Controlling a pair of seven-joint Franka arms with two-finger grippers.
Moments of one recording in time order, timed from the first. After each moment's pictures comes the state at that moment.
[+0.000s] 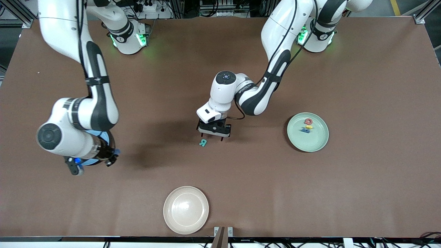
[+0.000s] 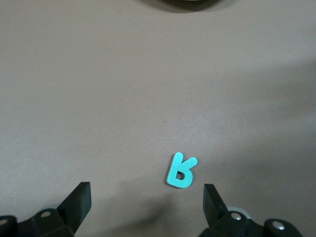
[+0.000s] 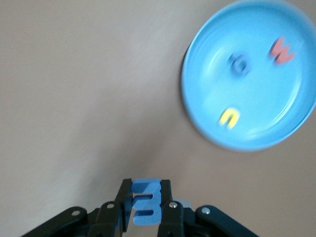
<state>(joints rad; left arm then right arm) -0.82 0.87 0.02 -1.47 0.30 2.76 -0.91 0.42 0.57 -0.45 -1.62 0.24 2.04 0.82</state>
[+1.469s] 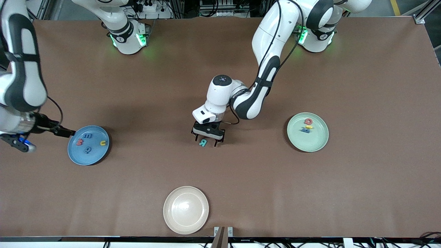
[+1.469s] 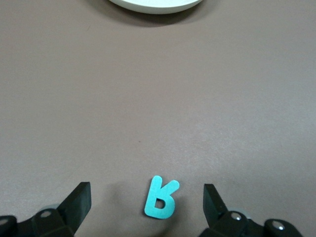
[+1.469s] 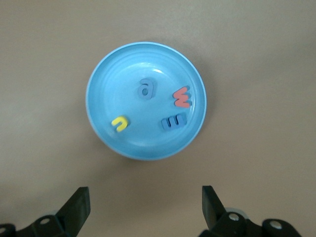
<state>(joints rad) -0.92 0.99 0.13 -1.39 0.30 2.88 -0.90 -0.06 0.25 -0.21 -1.81 0.13 1.89 0.08</state>
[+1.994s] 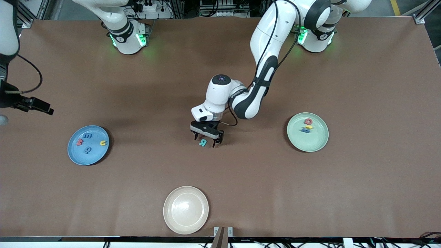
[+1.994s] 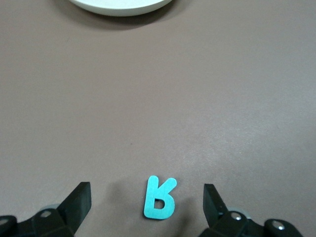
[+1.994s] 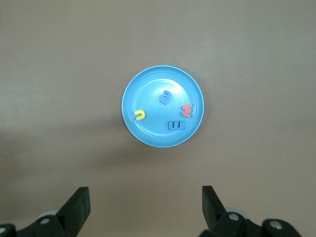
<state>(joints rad) -0.93 1.01 0.15 -1.37 0.30 2.90 -0.78 -0.07 0.01 -0.13 -1.81 0.03 1.80 -0.10</state>
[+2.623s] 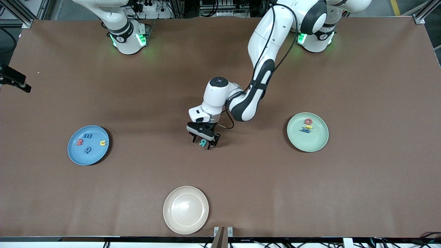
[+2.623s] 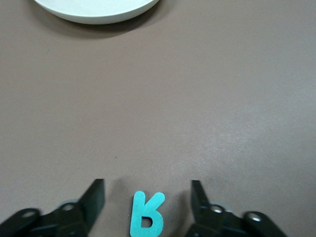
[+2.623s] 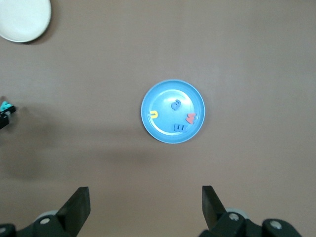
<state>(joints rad) -0.93 1.07 0.15 -1.29 0.30 2.91 -0.74 -0.07 -0.03 -0.08 -1.54 0.03 1.56 -0.23</state>
